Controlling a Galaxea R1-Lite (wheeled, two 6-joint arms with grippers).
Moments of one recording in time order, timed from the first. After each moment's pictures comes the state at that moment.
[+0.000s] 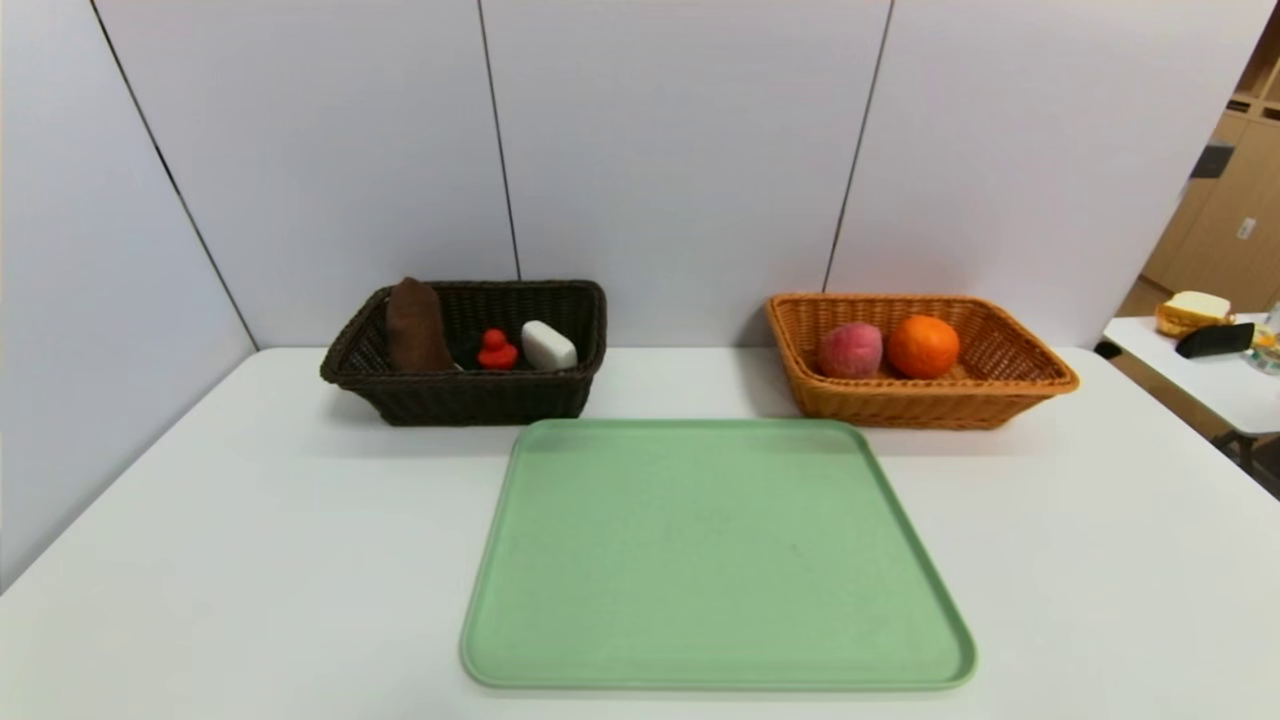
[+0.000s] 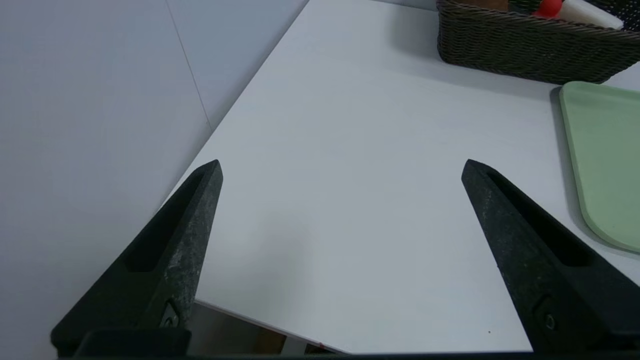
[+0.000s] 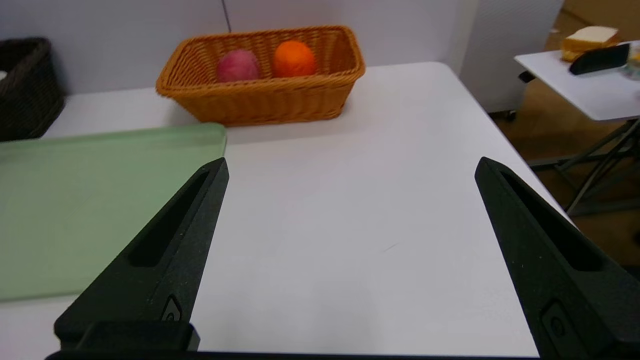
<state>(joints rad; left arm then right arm) -0.01 0.21 -0.70 0.63 0.30 -0.11 0.16 0.32 -0.47 0.17 -0.28 0.05</state>
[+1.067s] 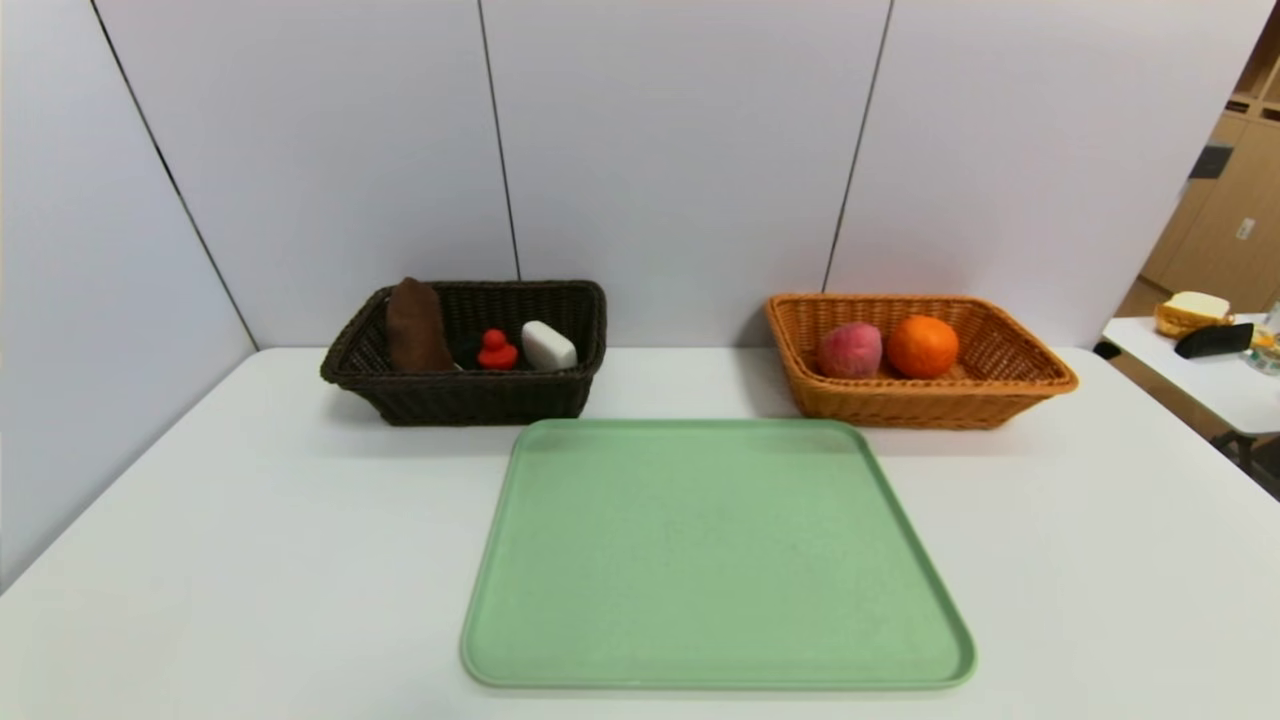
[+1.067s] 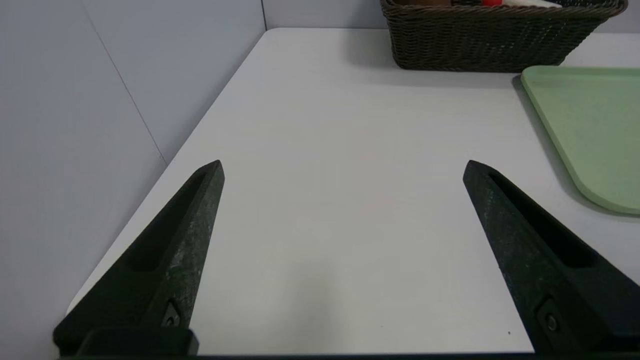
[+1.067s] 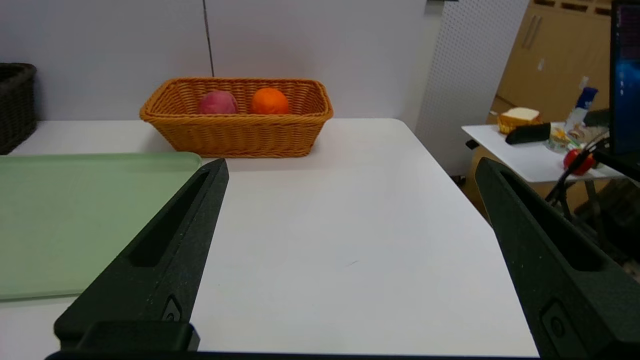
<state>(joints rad) 0.00 0.00 -0.40 0.39 0.17 0.01 0.00 0.06 -0.41 0.19 -0.15 -0.09</state>
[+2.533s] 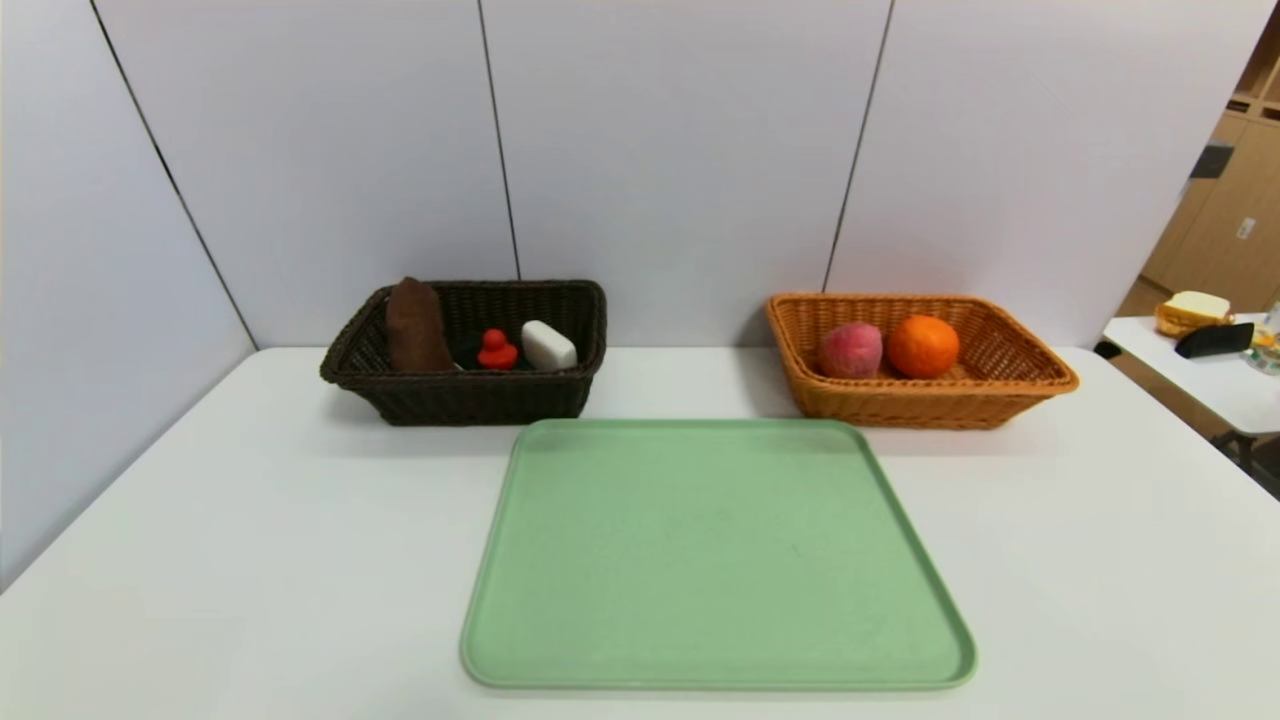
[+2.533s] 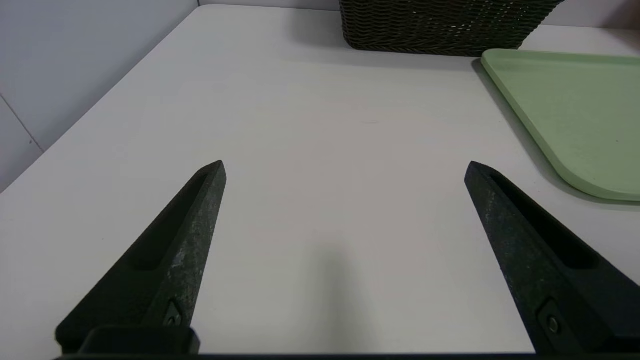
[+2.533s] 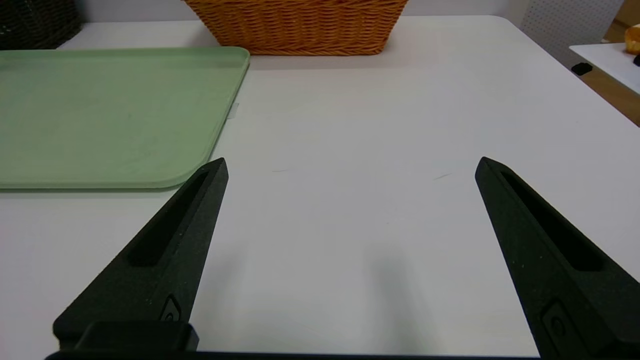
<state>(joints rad) 0.00 0.00 0.00 -0.02 0.04 -0.07 0.00 0.00 -0.01 0.01 0.00 0.01</state>
